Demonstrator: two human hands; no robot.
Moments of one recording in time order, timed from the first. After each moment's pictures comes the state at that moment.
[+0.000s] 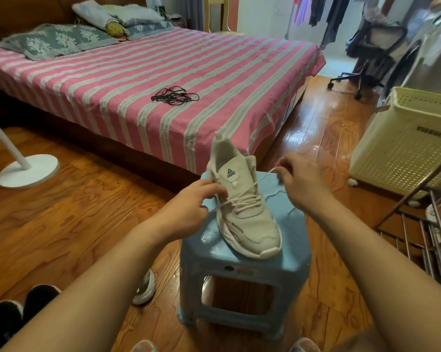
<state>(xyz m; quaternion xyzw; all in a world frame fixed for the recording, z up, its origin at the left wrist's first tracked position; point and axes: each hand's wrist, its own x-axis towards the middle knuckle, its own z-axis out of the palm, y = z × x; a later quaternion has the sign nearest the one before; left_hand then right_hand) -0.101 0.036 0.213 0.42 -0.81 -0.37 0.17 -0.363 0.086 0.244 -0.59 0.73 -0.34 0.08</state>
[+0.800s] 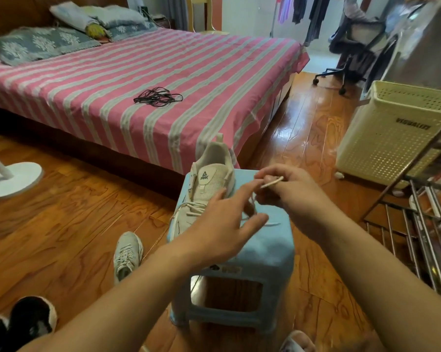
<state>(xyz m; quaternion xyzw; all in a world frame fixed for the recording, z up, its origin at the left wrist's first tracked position) -0.169 0.114 0.249 0.31 -0.88 -0.31 0.18 -0.338 0.144 0.275 -0.39 0.62 -0.52 0.44</state>
